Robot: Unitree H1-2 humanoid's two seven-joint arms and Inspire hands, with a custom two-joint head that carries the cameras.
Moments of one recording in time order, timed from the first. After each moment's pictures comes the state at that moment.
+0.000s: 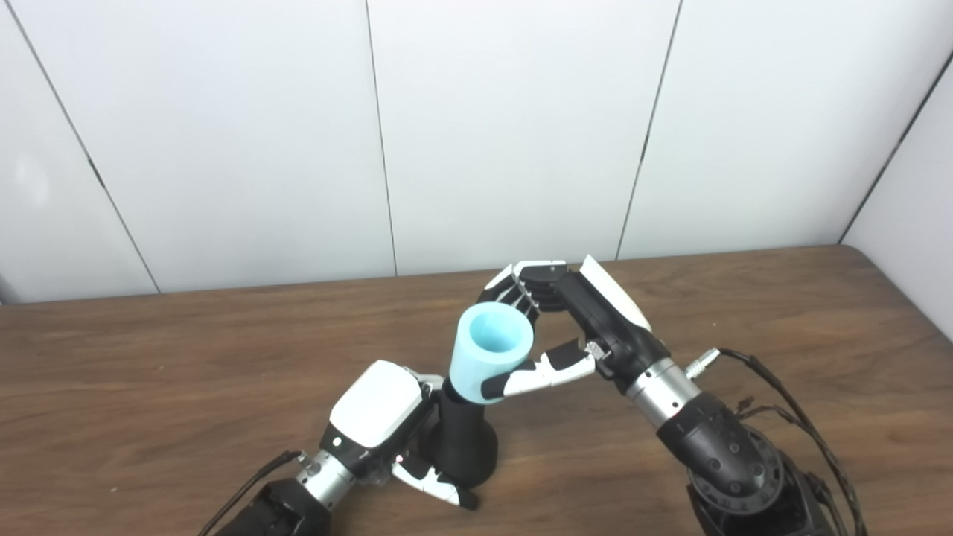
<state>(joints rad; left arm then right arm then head) -0.43 0.29 -0.57 0.35 0.98 -0.40 0.29 -0.28 -0.23 0.18 -0.45 -0.28 0.29 0.21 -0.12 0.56</state>
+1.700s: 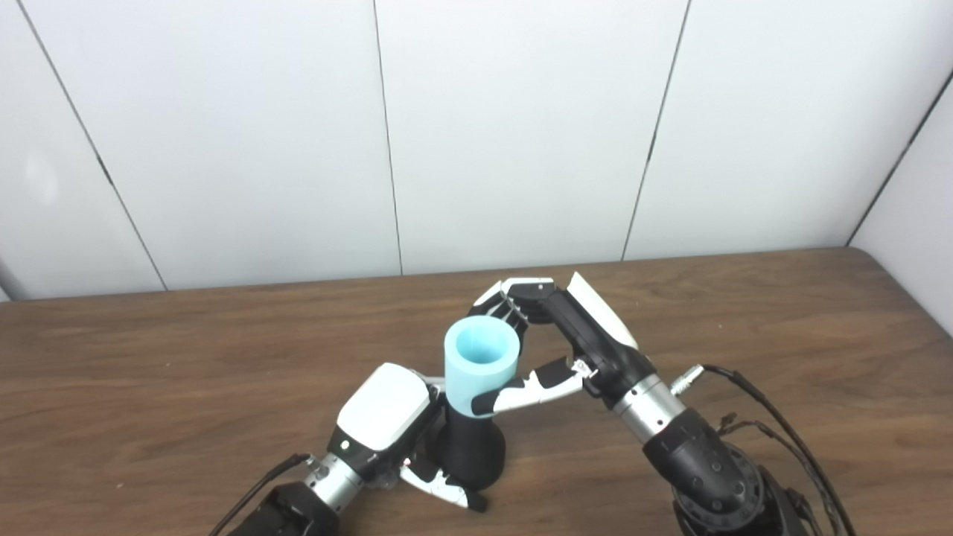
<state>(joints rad) -0.41 0.28 -0.57 0.31 0.98 -0.36 0.27 -0.26 -0.20 0.21 -0.37 -0.31 0.16 0.20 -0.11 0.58</state>
